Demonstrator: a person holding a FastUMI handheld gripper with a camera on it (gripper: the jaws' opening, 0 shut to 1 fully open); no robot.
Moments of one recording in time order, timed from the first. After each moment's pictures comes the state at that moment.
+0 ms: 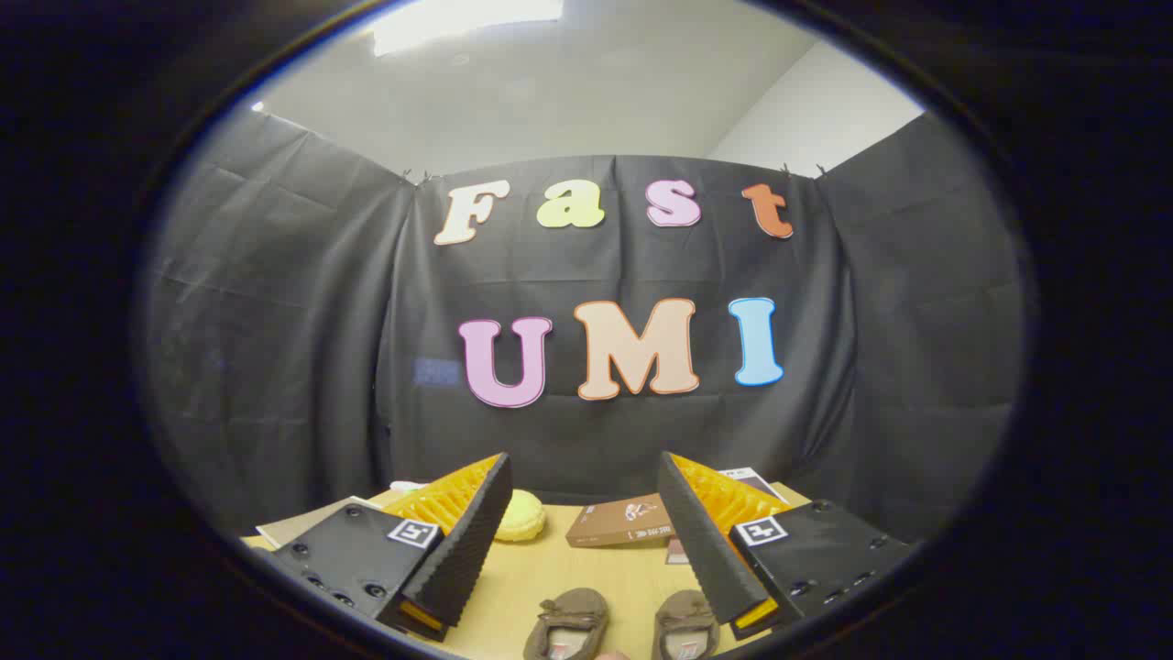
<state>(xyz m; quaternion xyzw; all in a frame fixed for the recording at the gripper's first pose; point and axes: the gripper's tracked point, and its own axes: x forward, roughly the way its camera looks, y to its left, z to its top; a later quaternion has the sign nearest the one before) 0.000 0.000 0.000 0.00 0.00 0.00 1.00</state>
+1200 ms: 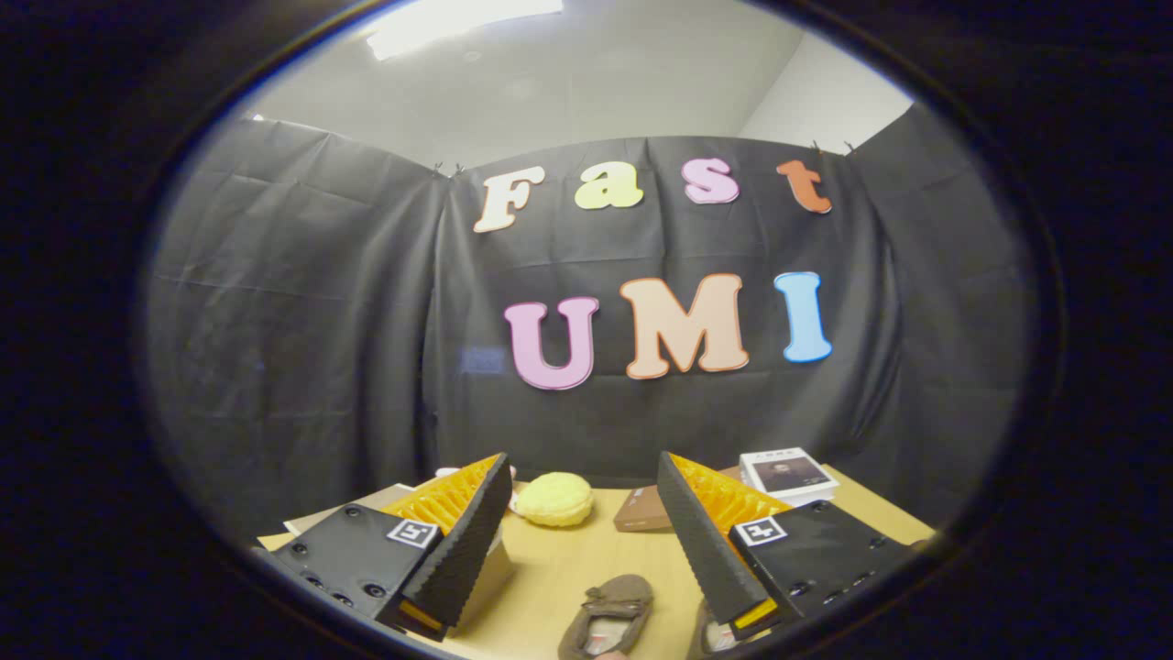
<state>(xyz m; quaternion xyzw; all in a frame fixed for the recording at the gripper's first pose) -0.006 0.056 -0.038 0.03 0.04 0.09 0.99</state>
